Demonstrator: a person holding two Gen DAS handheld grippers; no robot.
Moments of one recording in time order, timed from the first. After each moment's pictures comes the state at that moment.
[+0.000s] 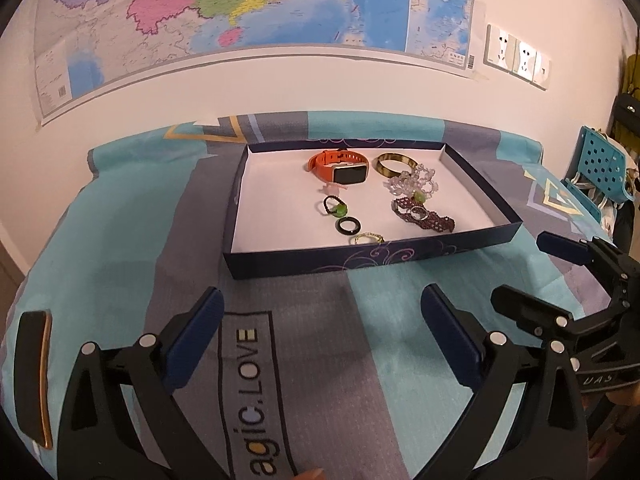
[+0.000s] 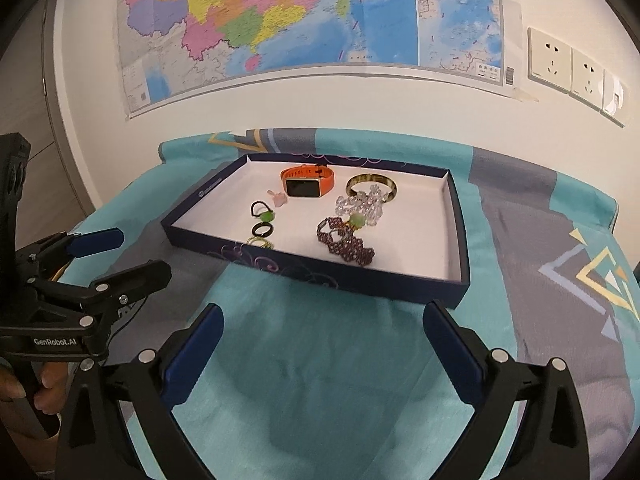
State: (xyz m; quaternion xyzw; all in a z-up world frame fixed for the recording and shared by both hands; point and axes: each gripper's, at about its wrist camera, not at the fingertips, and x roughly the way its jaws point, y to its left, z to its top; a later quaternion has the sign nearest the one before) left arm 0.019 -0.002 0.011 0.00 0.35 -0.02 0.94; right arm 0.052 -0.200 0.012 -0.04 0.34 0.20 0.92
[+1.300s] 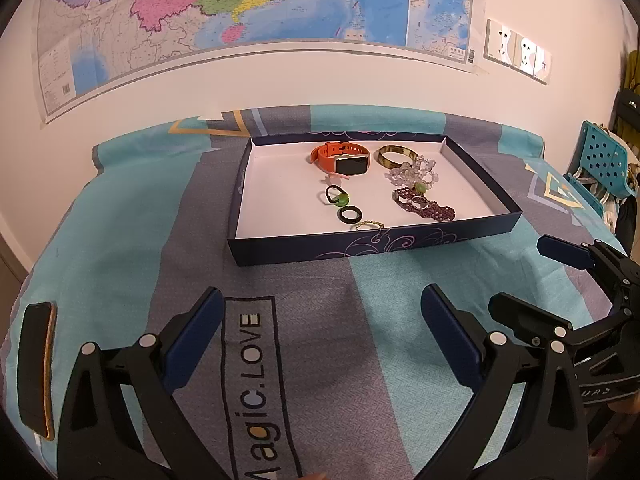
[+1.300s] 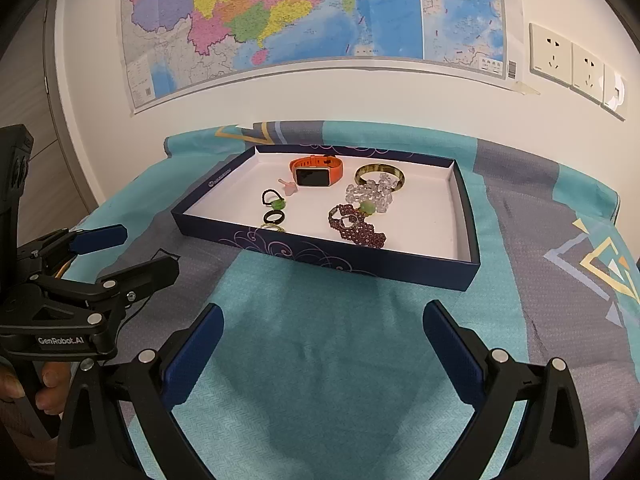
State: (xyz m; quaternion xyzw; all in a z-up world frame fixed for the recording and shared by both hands) left arm 0.010 -0.004 0.009 0.00 0.36 -0.02 0.93; right arm 0.043 -0.194 0.008 -0.04 0.34 0.20 0.92
